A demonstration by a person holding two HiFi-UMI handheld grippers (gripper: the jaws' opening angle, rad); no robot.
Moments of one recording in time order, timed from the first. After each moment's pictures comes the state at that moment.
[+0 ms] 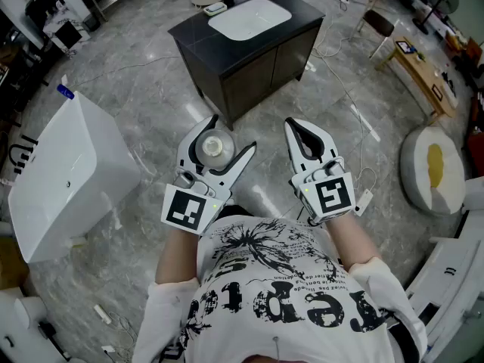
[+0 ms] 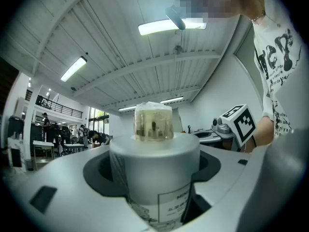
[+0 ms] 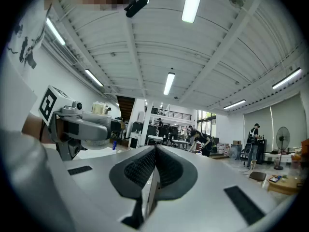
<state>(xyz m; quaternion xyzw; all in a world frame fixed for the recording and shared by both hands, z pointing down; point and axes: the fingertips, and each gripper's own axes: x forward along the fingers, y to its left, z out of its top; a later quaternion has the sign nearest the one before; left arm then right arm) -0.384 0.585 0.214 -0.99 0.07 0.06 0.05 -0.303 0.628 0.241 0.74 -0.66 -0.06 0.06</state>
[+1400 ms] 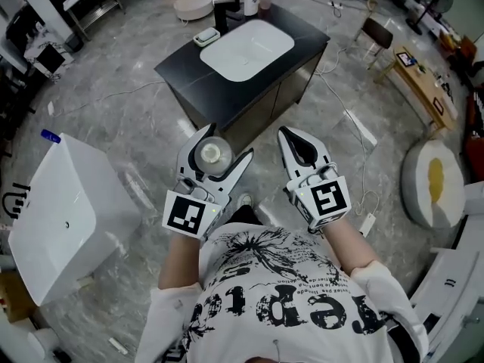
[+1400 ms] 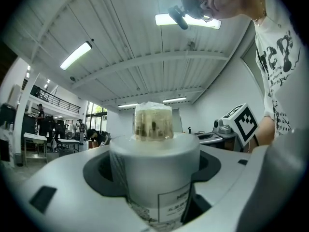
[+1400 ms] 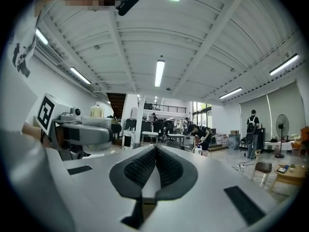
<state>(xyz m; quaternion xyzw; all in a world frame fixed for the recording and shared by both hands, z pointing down) -0.236 0.341 0.240 -1.00 0.04 0.05 0.03 -0.161 0.387 0.263 0.76 -0.65 -0.01 0.04</state>
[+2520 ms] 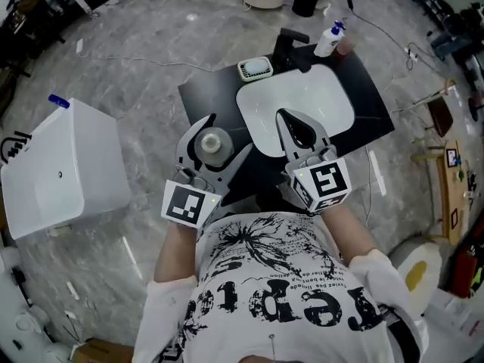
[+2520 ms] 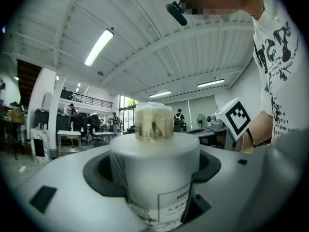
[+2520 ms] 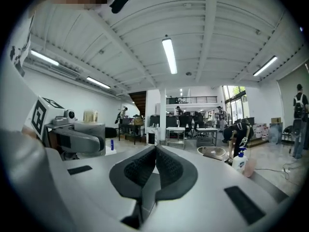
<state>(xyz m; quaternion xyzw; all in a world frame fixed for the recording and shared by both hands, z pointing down) -0.007 -0.023 0.288 -0.97 0.24 -0.03 0.01 0.085 -0.023 0.294 0.62 -0.78 0.03 0.05</state>
